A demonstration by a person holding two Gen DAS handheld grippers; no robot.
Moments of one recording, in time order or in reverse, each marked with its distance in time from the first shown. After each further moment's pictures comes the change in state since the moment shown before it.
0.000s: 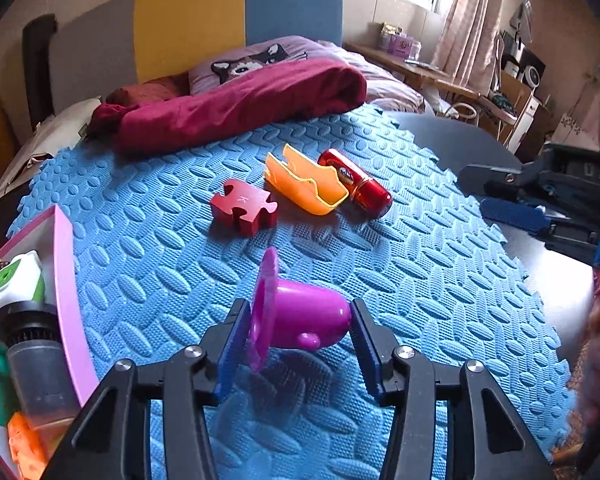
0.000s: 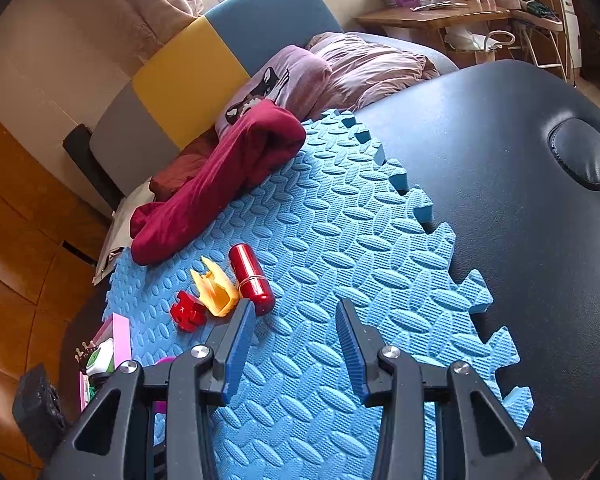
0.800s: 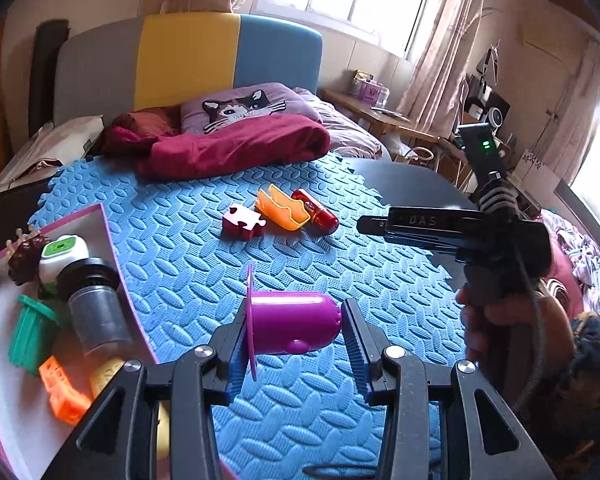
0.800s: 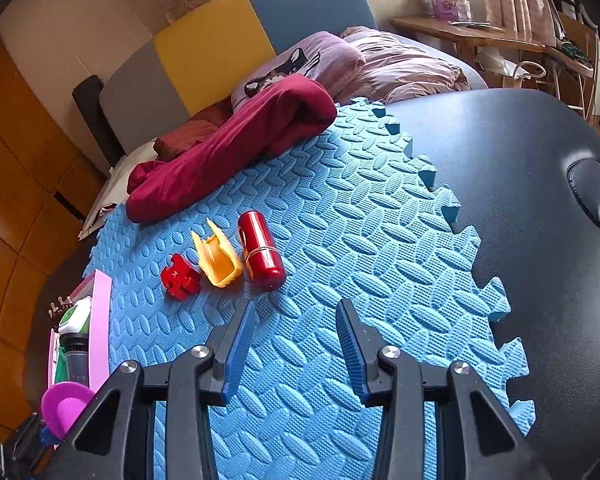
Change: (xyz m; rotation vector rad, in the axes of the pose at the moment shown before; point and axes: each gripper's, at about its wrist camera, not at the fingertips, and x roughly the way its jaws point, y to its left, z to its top) left arm -0.097 0.017 -0.036 -0.035 -0.149 -0.149; right arm 0.018 0.022 -0.012 -0.168 0.038 -0.048
